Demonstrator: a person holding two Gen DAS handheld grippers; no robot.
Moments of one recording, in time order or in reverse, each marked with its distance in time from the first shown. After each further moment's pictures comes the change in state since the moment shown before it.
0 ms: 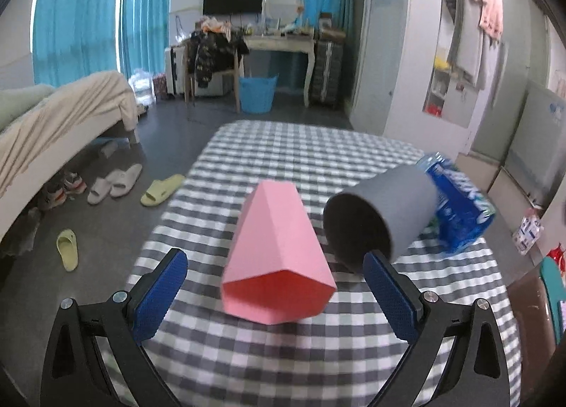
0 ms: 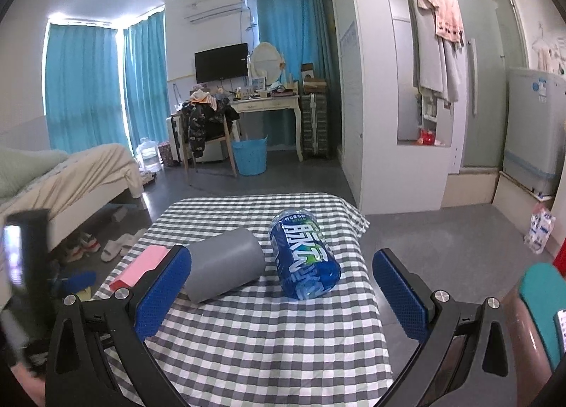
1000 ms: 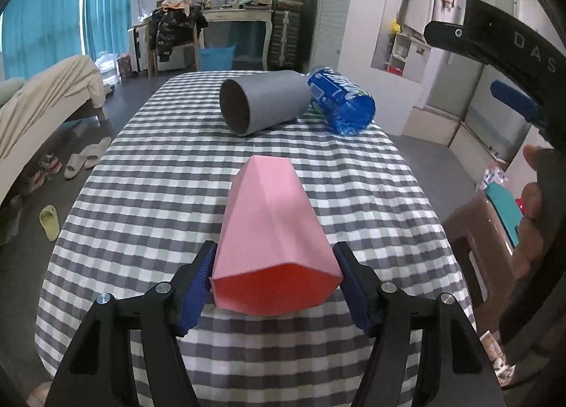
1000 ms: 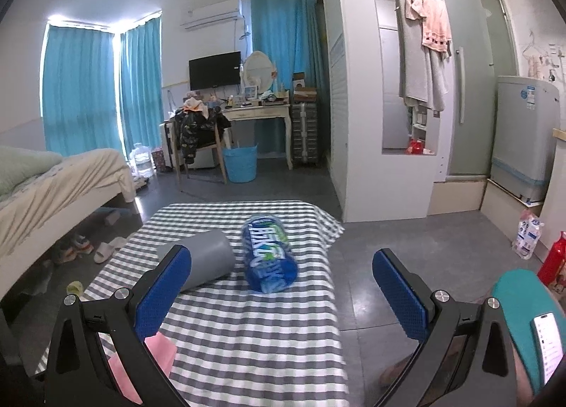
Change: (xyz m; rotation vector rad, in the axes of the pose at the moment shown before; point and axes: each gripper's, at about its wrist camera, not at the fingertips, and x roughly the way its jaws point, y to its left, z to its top) left arm -0.108 -0.078 -0.104 0.084 0.126 -0.113; right arm -0.044 -0.040 -0.002 -0.006 -0.034 -0.037
